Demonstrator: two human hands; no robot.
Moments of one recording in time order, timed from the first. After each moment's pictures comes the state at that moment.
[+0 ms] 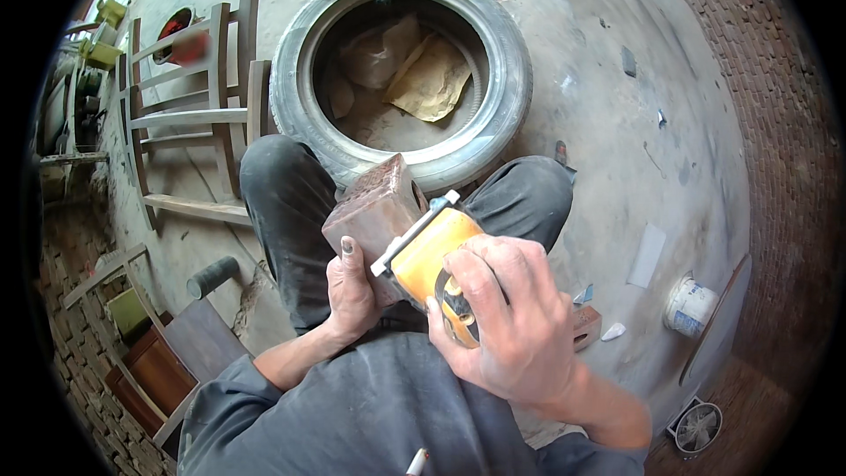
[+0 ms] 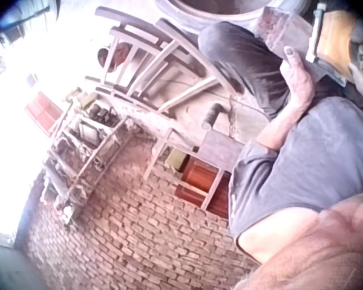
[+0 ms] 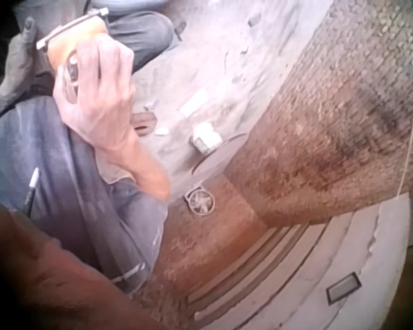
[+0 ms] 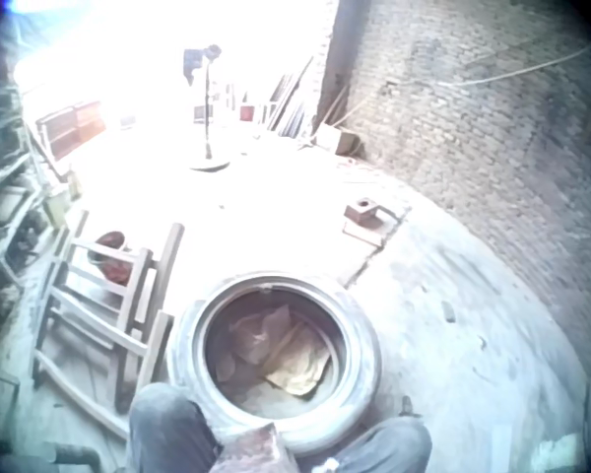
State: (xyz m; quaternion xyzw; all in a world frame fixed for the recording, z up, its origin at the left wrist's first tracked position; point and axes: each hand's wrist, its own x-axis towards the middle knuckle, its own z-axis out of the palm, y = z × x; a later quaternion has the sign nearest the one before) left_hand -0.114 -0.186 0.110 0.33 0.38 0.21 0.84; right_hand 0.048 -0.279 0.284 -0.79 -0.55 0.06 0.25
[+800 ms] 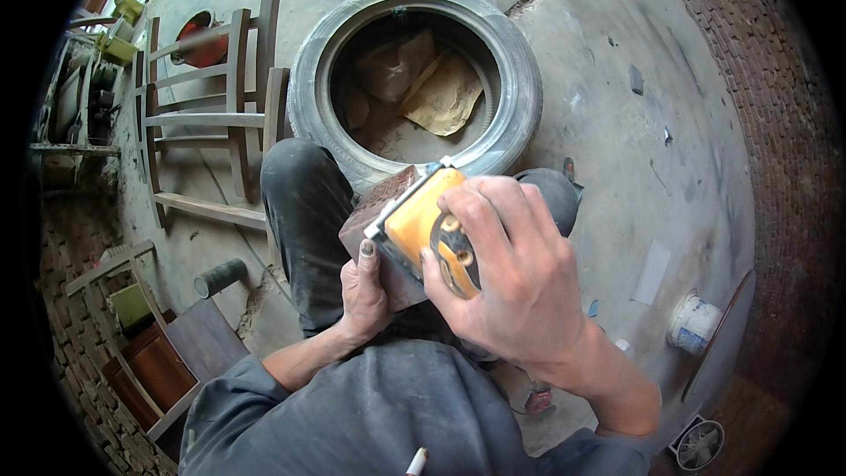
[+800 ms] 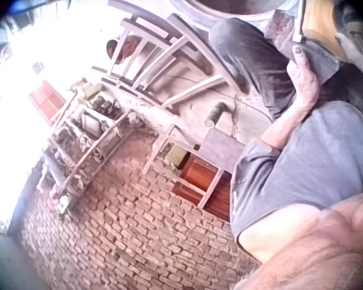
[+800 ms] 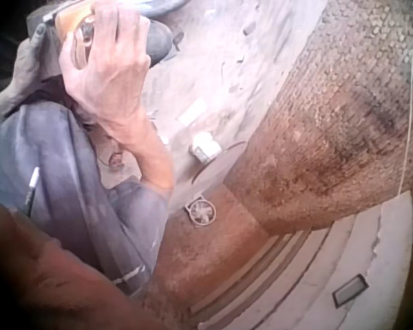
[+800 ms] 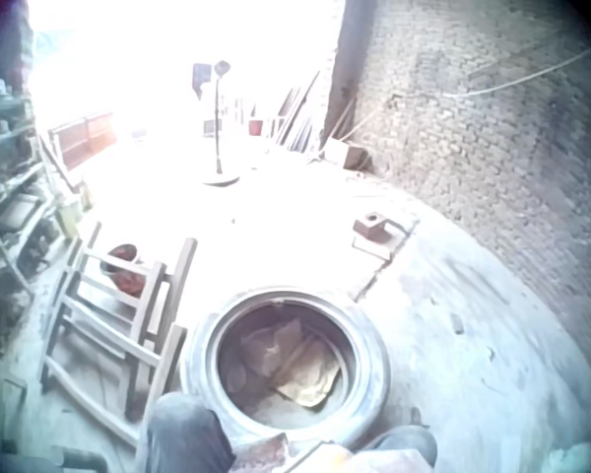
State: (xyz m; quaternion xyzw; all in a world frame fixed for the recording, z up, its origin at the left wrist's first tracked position) left_hand -0.106 -0.180 0.128 0.32 0.31 0.24 0.86; right_hand 0.071 -0.243 0.285 -0.76 -0.58 0.05 0.27
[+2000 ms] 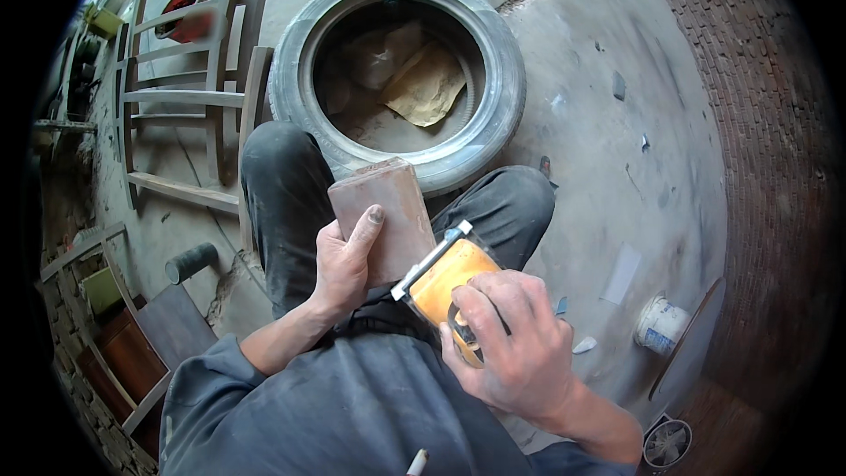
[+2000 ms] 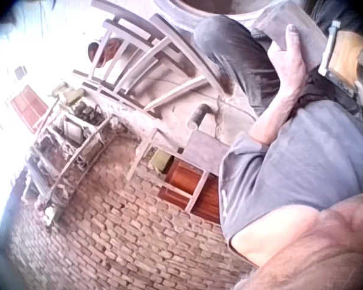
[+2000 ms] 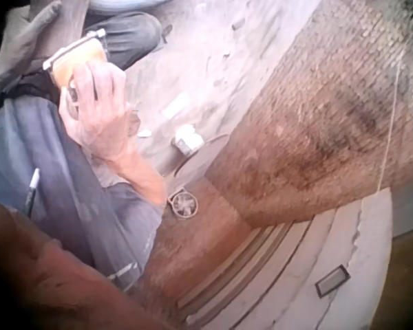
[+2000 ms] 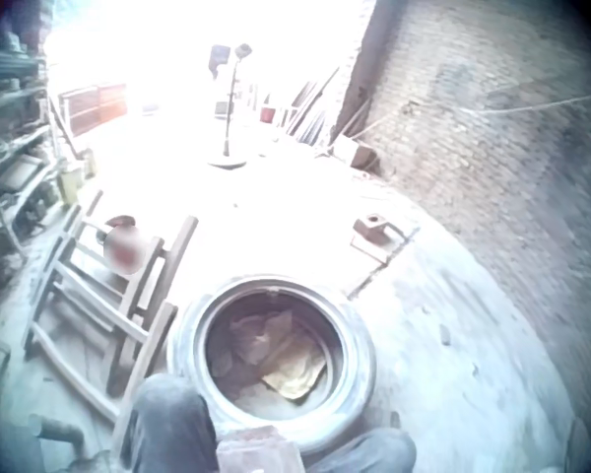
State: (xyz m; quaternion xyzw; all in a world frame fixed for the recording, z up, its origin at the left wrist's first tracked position) left_hand -0.084 -0.159 0.141 0.34 0.37 0.21 0.84; right_hand 0.041 -0.298 0.304 -0.78 -0.59 0.06 0.17
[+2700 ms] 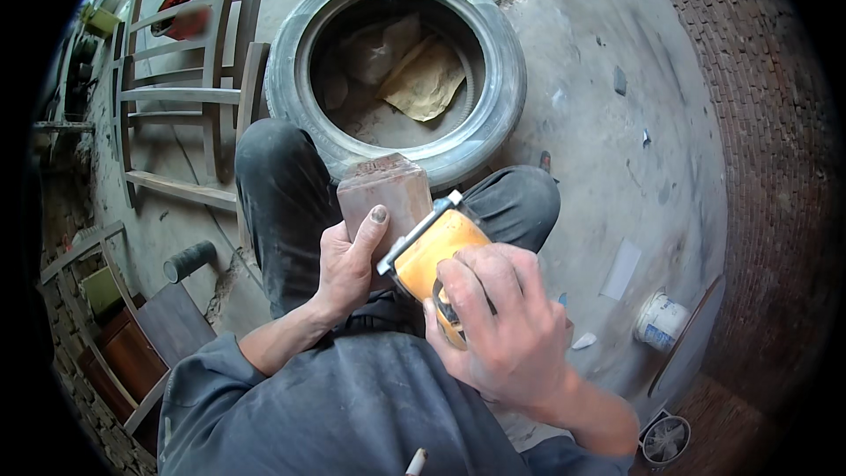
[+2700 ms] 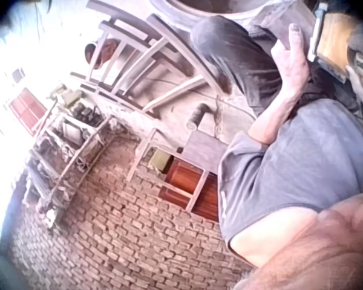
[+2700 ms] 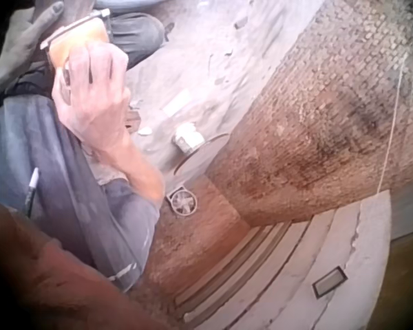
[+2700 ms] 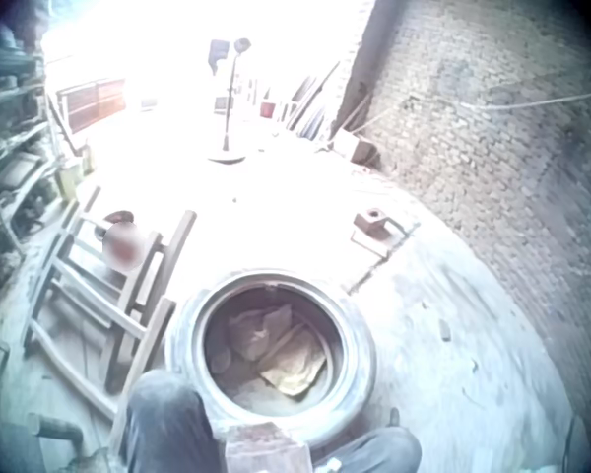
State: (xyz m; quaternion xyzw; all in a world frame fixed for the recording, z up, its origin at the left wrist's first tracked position) left_hand -0.080 -0.157 0.153 0.33 0.36 0.16 0.85; right_hand 0.046 -0.279 0.294 -0.78 -0.60 0.05 0.17
